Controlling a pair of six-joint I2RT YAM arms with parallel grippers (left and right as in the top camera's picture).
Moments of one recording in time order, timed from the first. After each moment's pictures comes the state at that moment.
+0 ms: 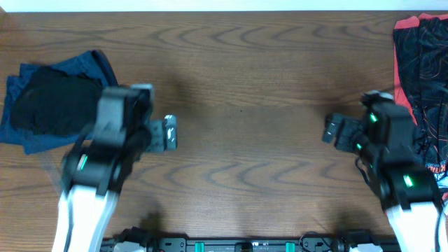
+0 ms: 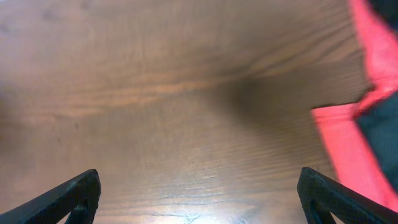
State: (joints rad) left arm -0.18 1.02 1.12 -1.02 0.01 -0.17; right arm 0.08 0.90 0.88 -0.74 0.05 0.32
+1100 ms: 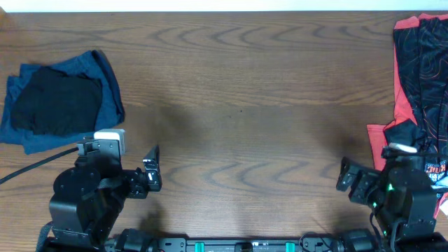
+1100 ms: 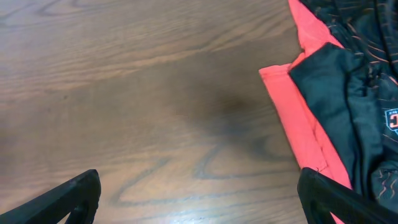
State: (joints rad) left arm -0.18 0.57 1.04 -1.02 0.00 -0.16; right arm 0.14 0.49 0.85 -1.10 0.16 0.35
